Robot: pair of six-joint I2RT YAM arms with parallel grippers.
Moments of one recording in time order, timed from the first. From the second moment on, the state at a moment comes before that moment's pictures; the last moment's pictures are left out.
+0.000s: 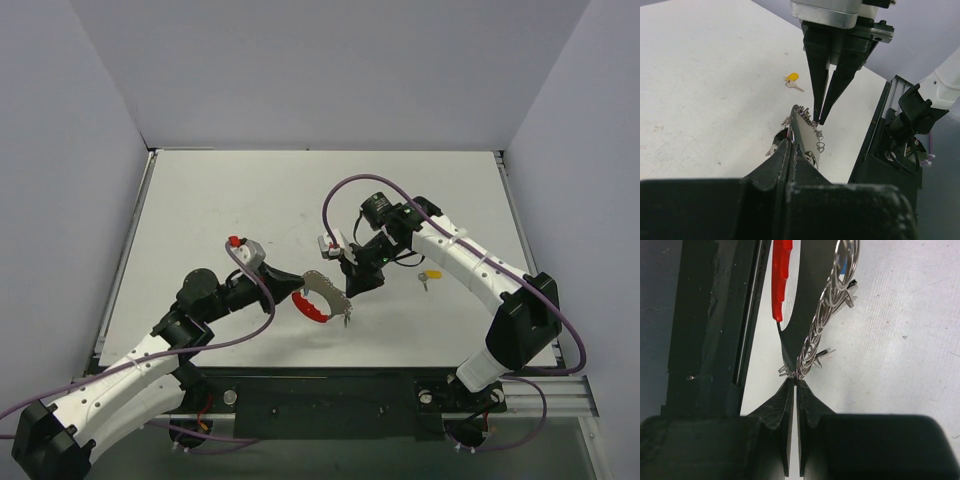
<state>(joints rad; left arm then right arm) -0.69 0.72 0.42 0.30 0.39 -0.31 0.62 1.57 1.34 -1.12 -0.78 -0.99</state>
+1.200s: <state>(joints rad) -0.64 0.74 0.27 0.55 0.37 -0.60 0.64 1.56 1.30 -1.02 -0.75 -0.93</state>
